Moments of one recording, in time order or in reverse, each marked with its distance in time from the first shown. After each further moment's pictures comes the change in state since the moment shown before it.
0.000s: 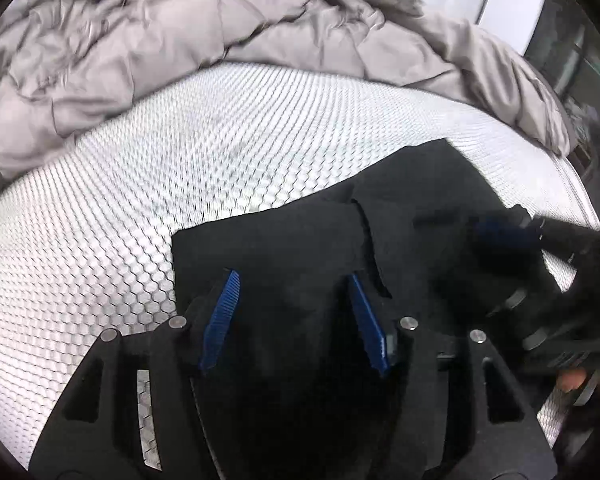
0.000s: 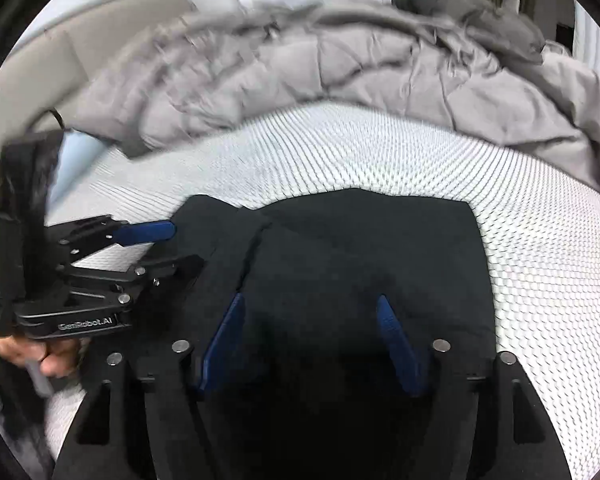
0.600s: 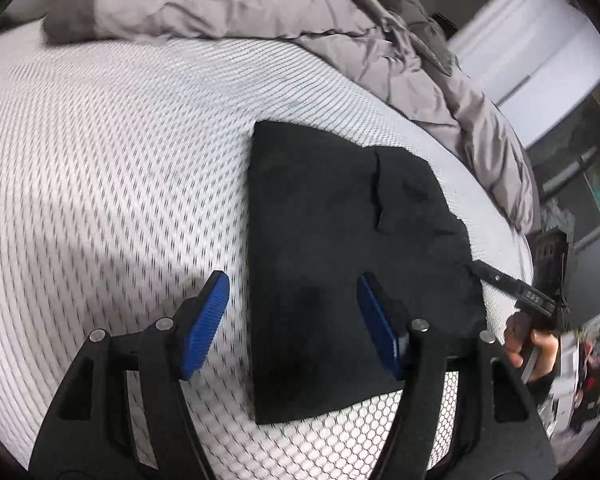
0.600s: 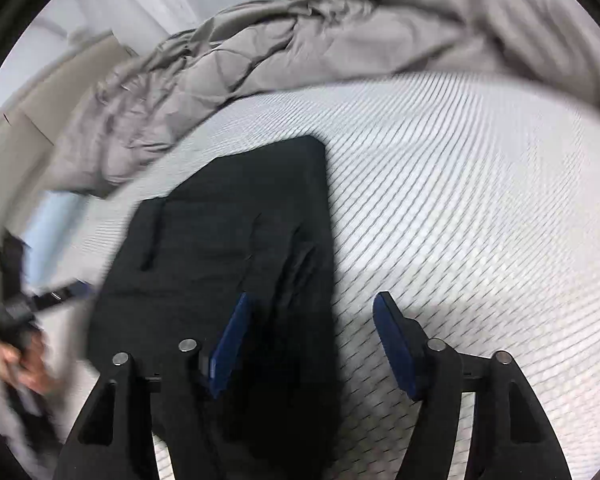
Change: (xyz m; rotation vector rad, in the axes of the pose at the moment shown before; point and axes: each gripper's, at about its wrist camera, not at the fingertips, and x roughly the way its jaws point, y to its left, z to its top) left arm -0.084 0.048 -0.093 -0.420 -0.001 -0.147; right arm -0.063 -0.115 -0.079 0.338 -0.030 0.212
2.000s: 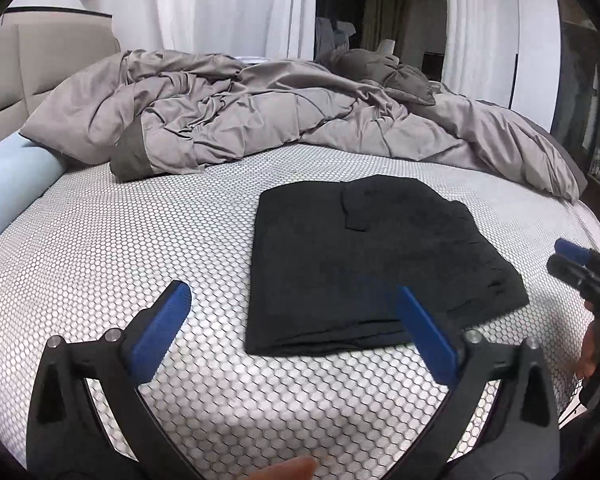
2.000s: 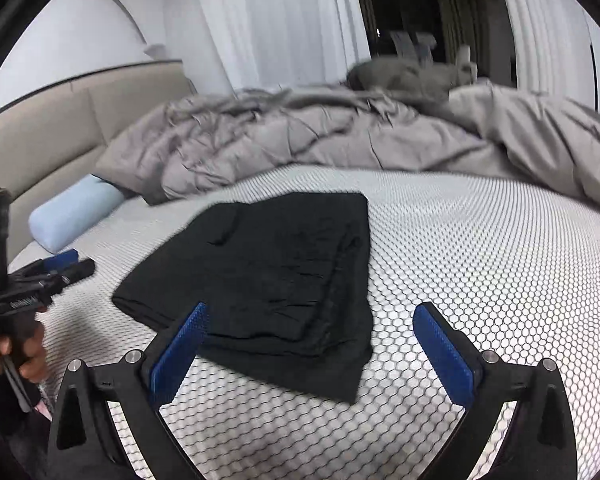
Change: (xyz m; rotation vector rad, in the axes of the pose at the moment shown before) left arm -0.084 -0.088 -0.119 0.328 -0.446 0.316; right arm -0.097 0.068 -0.119 -0.330 -0.436 -0.108
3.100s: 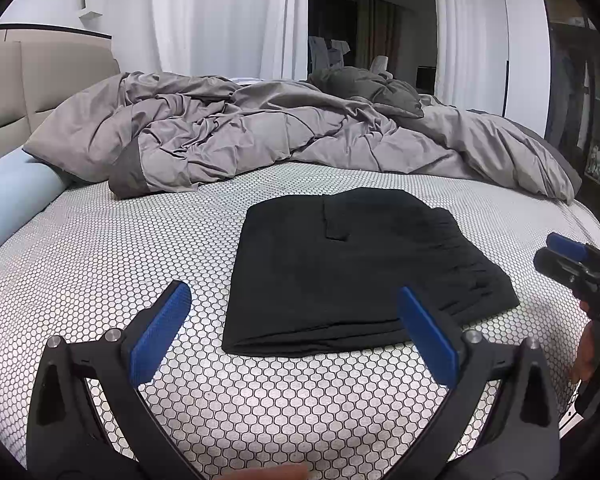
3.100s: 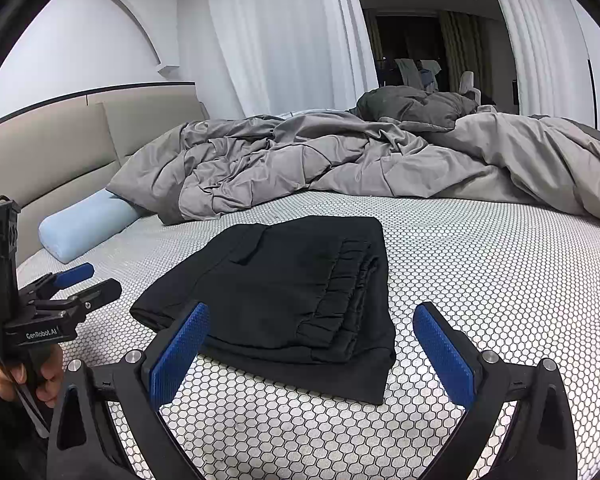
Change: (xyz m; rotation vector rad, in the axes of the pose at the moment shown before) left arm -0.011 -0.032 -0.007 0.018 -0.078 0.011; right arm -0.001 0.020 -0.001 -0.014 -0.060 0.005
